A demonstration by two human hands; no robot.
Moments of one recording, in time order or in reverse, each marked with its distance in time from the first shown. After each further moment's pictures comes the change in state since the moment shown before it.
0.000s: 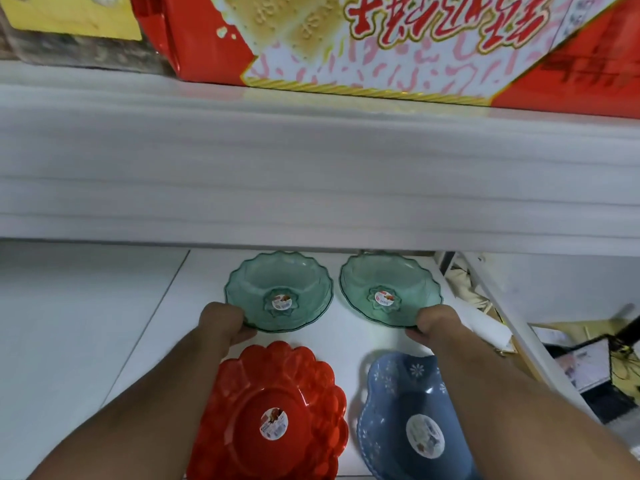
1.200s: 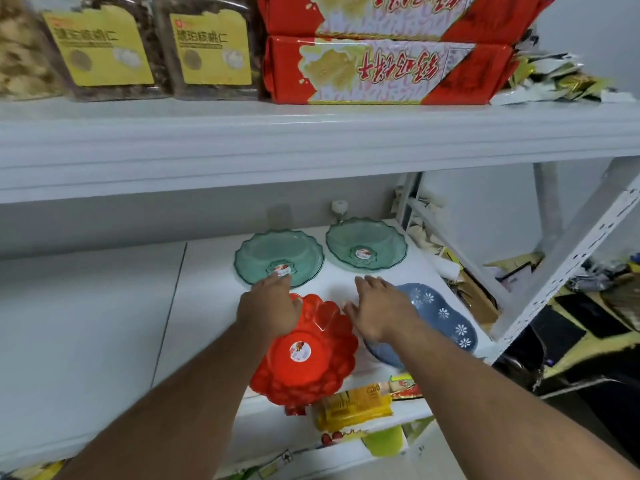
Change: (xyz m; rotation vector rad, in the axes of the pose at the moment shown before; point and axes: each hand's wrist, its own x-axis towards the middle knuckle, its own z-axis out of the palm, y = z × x) left_hand -0.153 -0.014 -0.029 1.293 -0.106 0.887; right_hand -0.236 0.041 0.037 -1.213 0.009 -0.613
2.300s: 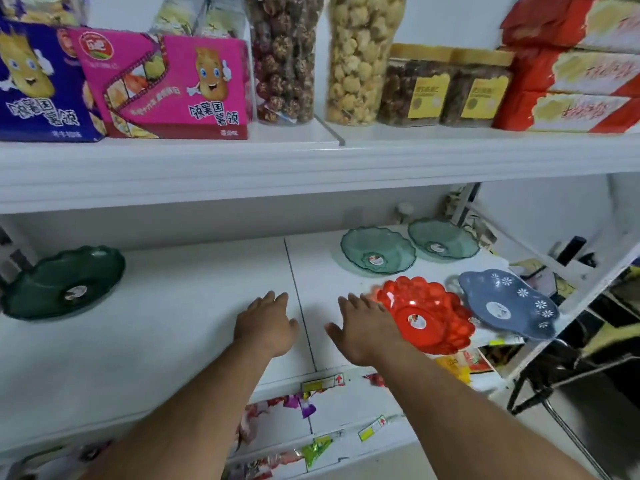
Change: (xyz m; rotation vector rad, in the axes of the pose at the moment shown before) left_hand -0.124 -0.295 -0.091 -0.002 -0.136 0.003; right_hand -0.091 -0.337 0.042 -0.066 -0.043 -0.040
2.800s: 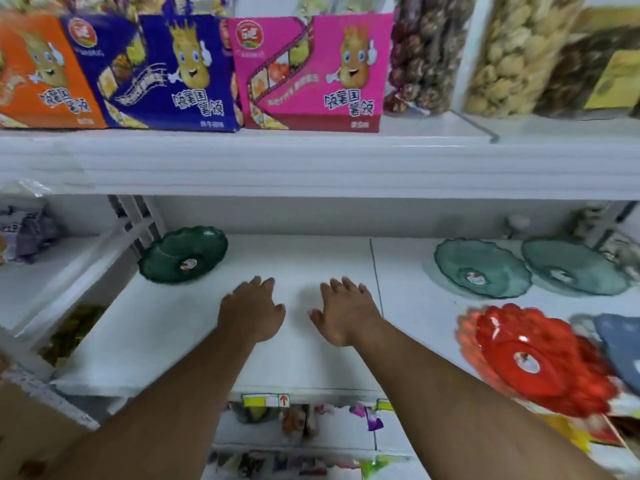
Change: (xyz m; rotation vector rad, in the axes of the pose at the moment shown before) left_hand -0.013 -0.142 -0.044 0.103 0.117 -0.304; right_hand 0.087 -0.147 0.012 -0.040 -0.033 -0.365
